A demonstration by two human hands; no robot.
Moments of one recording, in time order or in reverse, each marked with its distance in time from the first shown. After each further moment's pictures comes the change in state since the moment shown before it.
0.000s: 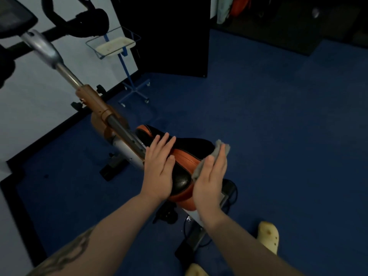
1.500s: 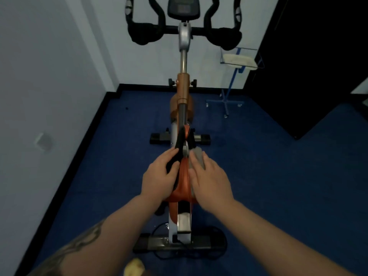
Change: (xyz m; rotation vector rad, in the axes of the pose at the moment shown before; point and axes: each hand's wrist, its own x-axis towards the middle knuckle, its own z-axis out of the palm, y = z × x) left_hand -0.024 0.071 0.042 0.002 0.676 -0.641; right_hand 0.123 -0.040 -0.021 -1.034 -1.180 -0.990
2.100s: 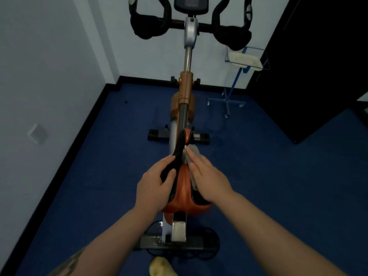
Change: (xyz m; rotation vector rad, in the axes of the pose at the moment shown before) left_hand -0.001 0.003 0.001 -0.064 0.049 -0.051; right_hand 0.043 0.018 -0.011 0.291 -0.162 -0.016
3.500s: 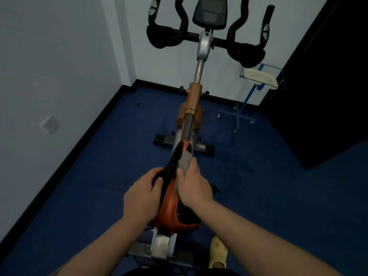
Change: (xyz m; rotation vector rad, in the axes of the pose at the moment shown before) left_hand -0.001 0.021 0.012 0.237 0.080 -0.280; right_hand 0.025 -0.014 0.002 -0.025 -0.016 0.154
